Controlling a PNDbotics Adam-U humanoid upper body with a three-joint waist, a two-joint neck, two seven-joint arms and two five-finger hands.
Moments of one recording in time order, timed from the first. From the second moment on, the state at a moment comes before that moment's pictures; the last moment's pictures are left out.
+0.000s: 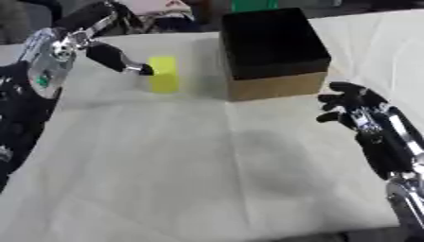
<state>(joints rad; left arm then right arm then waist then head) -0.98 0.48 -0.14 -0.92 -0.83 -0.28 -0.24 -0.24 -0.31 0.22 -1.82 -0.19 -0.06 0.07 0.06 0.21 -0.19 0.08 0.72</state>
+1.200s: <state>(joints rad) -1.00 0.45 -0.10 -0.80 -1.00 -0.27 -0.08 -0.25 -0.31 0.23 -1.82 -0.19 -0.06 0.07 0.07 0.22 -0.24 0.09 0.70</state>
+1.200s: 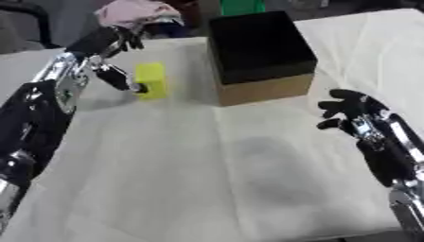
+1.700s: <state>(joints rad) -1.00 0.44 -0.09 -0.77 -1.00 -0.27 -0.06 -0.26 -0.31 0.23 -1.82 -0.19 -0.06 0.08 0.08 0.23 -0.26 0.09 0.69</state>
